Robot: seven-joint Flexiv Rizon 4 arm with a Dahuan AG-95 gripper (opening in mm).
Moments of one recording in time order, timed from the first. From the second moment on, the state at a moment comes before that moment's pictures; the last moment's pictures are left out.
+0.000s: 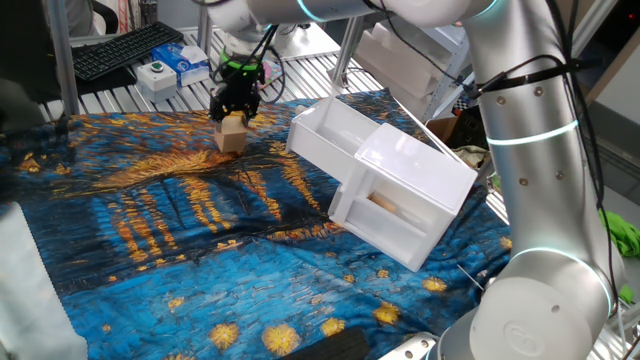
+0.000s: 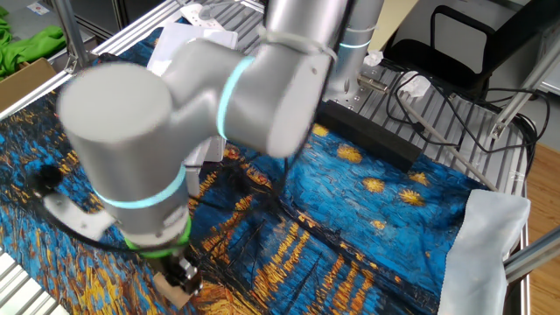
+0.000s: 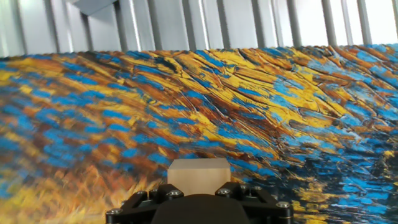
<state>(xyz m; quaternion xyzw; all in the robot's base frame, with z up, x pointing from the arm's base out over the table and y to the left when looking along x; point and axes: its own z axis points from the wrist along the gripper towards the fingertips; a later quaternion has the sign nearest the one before) 0.737 0.009 0.073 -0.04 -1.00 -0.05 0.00</state>
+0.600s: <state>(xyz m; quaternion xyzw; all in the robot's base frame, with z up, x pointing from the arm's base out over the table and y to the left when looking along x) 0.714 0.010 0.123 0.01 -1.00 -0.04 0.00</state>
